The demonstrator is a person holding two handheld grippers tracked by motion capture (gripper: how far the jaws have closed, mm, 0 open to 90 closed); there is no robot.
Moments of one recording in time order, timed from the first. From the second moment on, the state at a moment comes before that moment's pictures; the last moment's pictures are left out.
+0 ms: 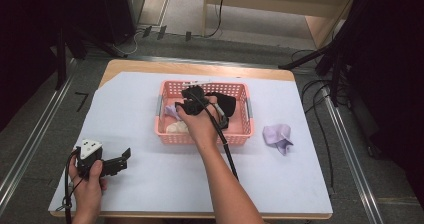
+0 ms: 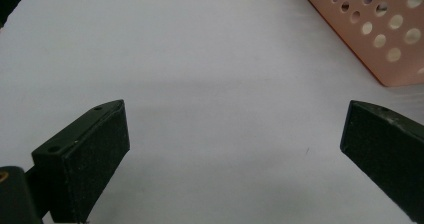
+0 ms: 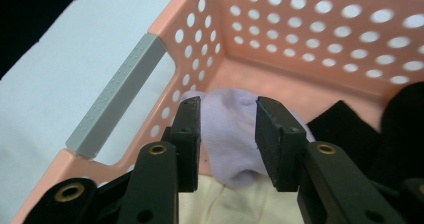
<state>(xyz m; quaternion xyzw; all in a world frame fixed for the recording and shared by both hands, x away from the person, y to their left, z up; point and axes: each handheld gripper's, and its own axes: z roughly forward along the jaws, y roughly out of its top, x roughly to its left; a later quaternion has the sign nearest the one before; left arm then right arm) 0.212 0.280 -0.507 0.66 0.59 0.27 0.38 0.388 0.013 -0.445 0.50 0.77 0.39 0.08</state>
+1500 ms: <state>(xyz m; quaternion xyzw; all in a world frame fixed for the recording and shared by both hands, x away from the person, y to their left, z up) 0.212 0.280 -0.507 0.66 0.59 0.27 0.38 0.391 -0.007 -0.443 0.41 0.76 0.48 0.18</state>
